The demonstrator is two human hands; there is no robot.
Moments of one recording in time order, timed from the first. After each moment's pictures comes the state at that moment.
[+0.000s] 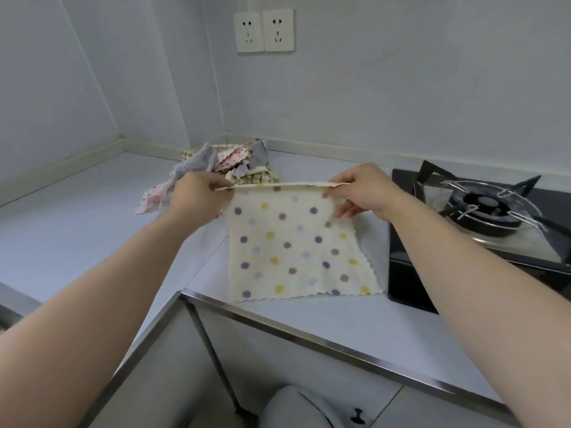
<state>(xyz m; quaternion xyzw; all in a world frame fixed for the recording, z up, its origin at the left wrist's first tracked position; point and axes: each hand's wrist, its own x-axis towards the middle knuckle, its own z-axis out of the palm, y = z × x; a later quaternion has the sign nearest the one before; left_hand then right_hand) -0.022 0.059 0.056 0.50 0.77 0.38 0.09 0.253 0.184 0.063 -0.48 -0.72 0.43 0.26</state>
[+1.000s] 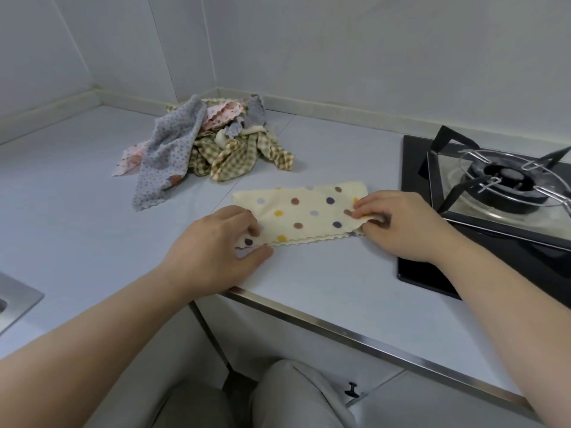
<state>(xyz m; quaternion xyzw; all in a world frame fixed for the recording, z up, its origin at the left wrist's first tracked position) 0.022 -0.012 -0.025 0.72 0.64 0.28 0.01 0.320 0.148 -0.015 -0.37 -0.90 0.11 0.21</state>
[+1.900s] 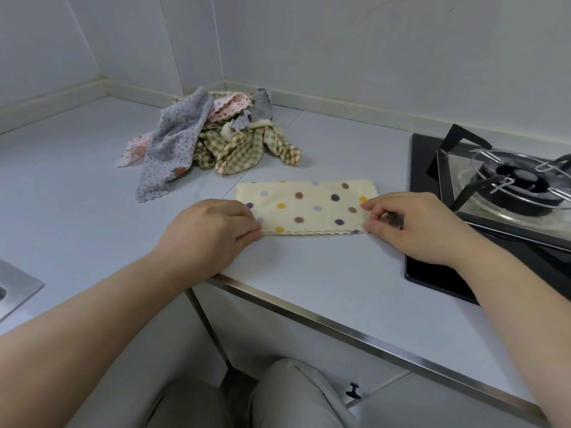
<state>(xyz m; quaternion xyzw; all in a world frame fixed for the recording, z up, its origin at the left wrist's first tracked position) 0.007 -0.006 -0.023 0.78 0.57 0.23 -0.14 0.326 0.141 -0.006 -0.38 -0.90 0.15 0.18</state>
